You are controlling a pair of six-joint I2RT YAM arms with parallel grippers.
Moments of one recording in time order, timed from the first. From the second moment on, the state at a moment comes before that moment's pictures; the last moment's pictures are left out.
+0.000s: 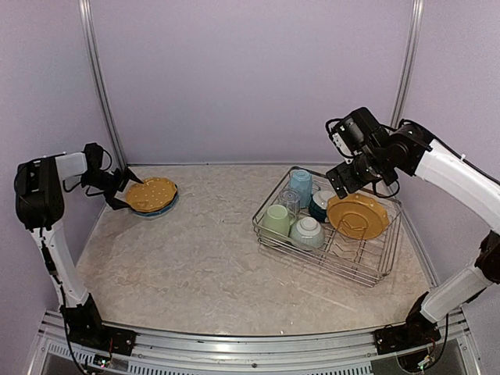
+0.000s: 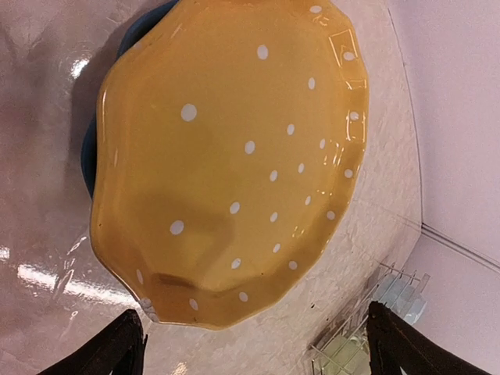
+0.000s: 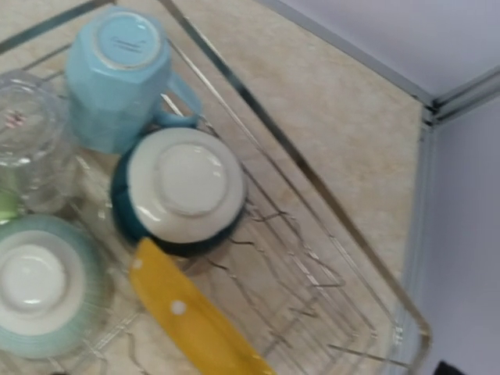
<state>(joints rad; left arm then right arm) 0.21 1.99 1.53 -0.70 0.60 -0.68 0.73 1.44 1.53 -1.01 0.59 0.08</state>
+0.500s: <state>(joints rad) 0.00 1.66 1.50 -0.71 0.41 -0.56 0.73 1.42 1.50 -1.13 0.58 -0.03</state>
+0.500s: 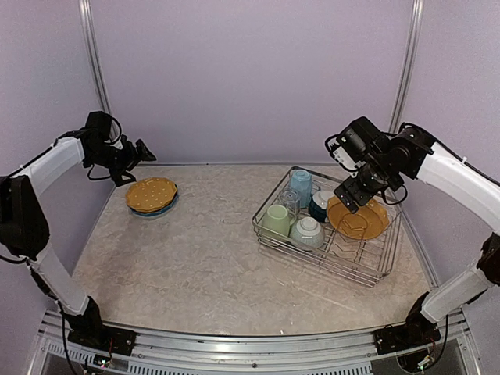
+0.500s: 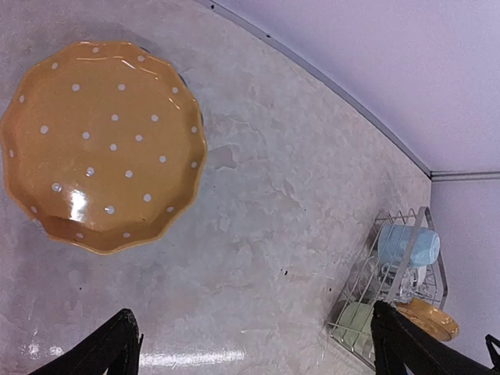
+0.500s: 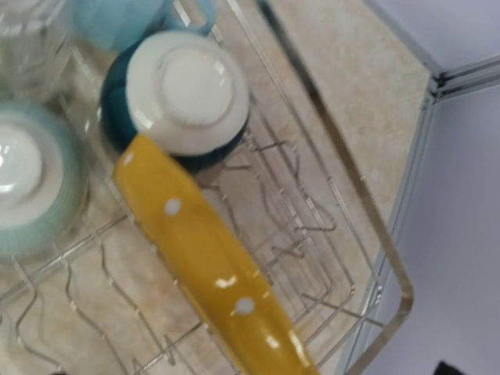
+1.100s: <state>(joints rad) -0.10 1.34 1.40 -0.61 0.41 -0.50 0.59 1.48 1.44 -1.14 0.43 -0.16</state>
